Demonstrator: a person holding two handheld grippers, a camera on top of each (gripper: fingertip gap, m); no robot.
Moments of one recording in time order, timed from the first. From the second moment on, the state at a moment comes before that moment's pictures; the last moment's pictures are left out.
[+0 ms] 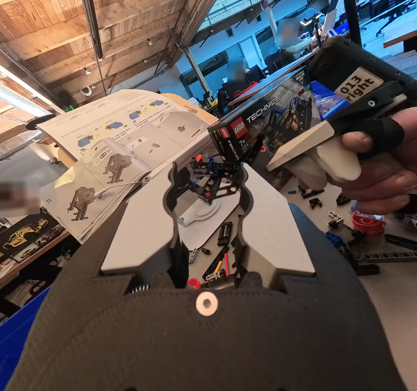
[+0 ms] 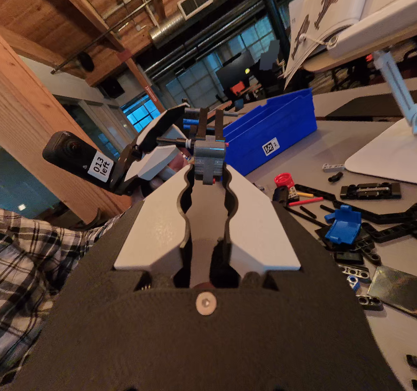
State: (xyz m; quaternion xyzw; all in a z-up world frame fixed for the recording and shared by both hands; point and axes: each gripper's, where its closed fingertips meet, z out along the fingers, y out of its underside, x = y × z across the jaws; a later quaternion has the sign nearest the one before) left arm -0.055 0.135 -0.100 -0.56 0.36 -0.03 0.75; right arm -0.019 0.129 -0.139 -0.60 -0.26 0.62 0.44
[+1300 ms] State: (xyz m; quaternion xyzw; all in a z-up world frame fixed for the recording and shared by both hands) left arm -0.031 0.128 -0.123 -0.54 0.45 0.06 0.71; right arm -0.020 0.131 -0.143 -0.60 -0.29 0.57 0.48
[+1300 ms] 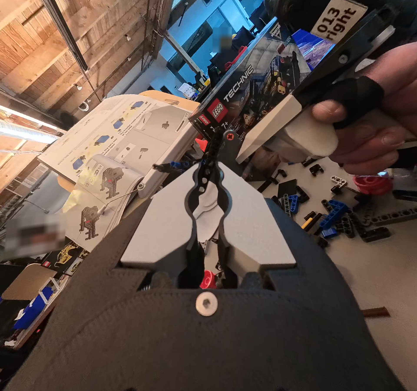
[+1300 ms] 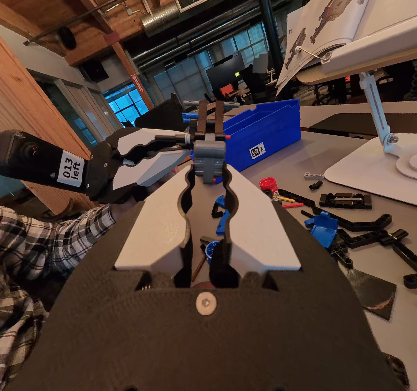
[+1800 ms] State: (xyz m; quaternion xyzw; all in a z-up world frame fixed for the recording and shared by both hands) left arm -0.032 0.127 -0.120 -0.55 0.43 0.04 0.72; right arm -0.019 0.131 -0.140 -0.60 -0.31 0.53 0.52
